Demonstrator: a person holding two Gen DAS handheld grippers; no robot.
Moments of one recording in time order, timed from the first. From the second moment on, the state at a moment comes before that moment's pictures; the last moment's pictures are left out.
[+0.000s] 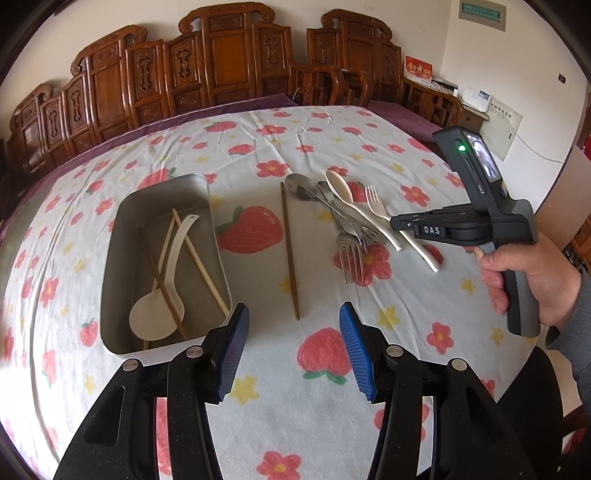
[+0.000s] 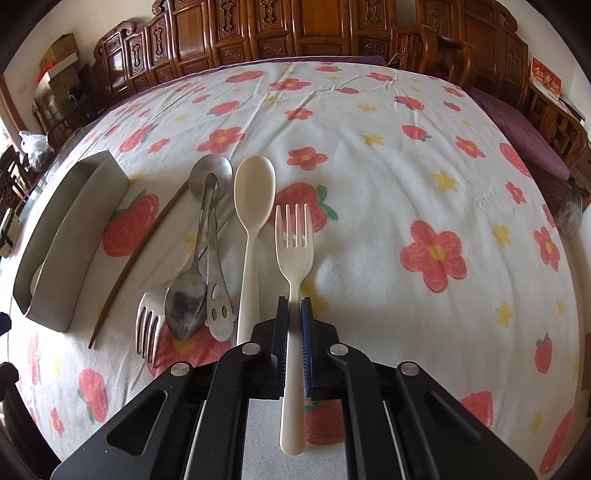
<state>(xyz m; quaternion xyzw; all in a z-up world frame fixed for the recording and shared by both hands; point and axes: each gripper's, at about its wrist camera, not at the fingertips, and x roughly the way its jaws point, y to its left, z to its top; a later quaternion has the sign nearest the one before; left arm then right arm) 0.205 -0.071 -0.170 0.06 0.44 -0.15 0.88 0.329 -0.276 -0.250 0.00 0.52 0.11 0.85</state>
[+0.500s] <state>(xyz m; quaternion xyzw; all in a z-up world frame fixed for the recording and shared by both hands) 0.263 -0.102 -0.178 0.07 0.46 -0.15 0.87 0.278 -0.312 -0.229 0.00 0.50 0.13 0.86</state>
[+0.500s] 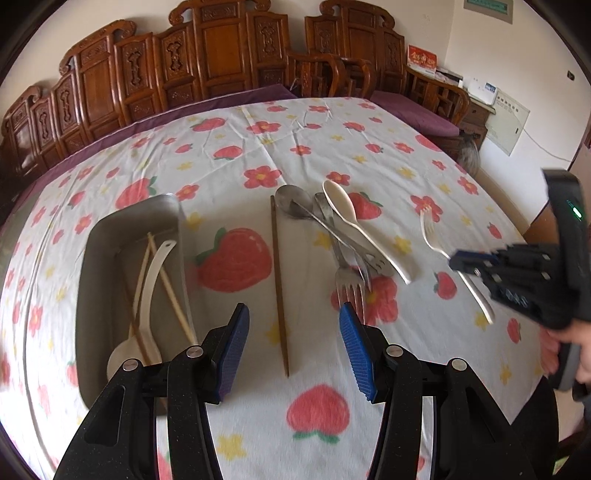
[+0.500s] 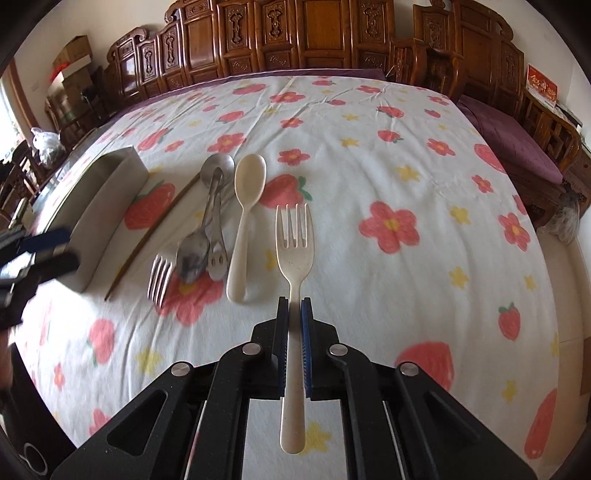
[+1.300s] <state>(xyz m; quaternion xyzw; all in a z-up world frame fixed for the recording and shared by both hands) 0.336 -0.121 -0.235 0.08 0.56 -0.09 0.82 0.269 -0.328 -0.210 0.03 0.48 0.15 0.86</state>
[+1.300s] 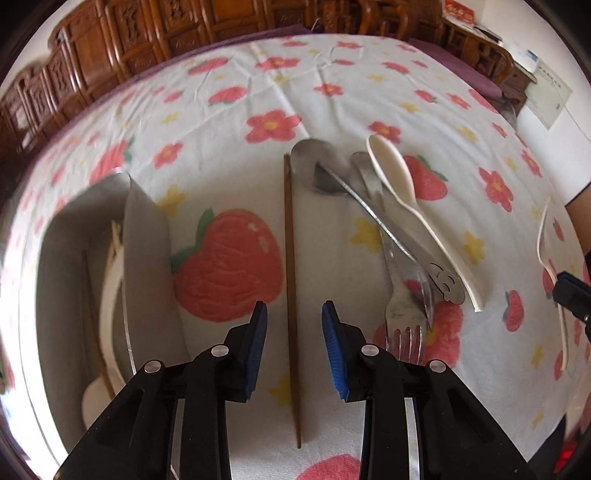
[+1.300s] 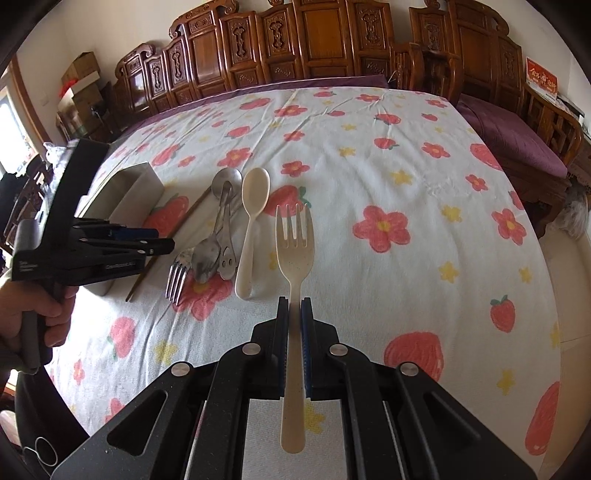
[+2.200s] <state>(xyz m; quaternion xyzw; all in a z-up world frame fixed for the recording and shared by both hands) 0.320 -0.106 -0.170 0.07 0.50 -0.09 0.86 0.262 -0.309 -0.187 0.02 0.46 0.18 0.87</state>
